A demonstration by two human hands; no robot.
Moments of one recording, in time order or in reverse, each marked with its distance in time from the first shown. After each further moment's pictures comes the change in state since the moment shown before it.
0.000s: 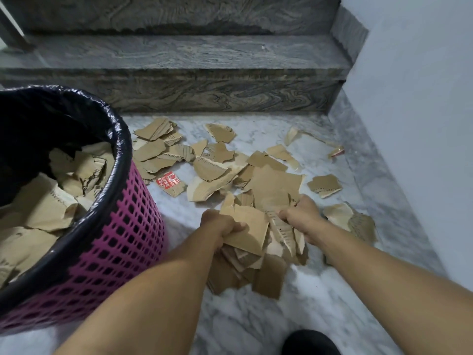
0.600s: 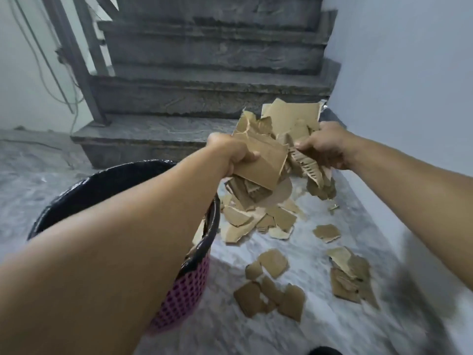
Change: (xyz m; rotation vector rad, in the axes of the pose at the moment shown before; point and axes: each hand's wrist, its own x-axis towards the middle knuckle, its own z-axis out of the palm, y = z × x) left_hand -0.206 0.174 -0.188 -0.231 -0.022 0.518; right_hand -0.187 -0.272 -0.073 -0.035 0.041 -0.455
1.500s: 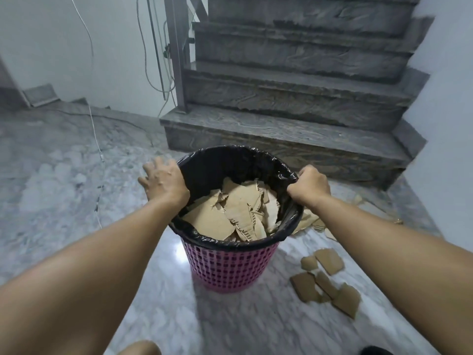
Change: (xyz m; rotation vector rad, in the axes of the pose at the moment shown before) left_hand -0.052 -0.147 -0.251 1.073 0.725 -0.011; right_hand -0.080 0.004 0.213 -0.462 0.128 -0.089
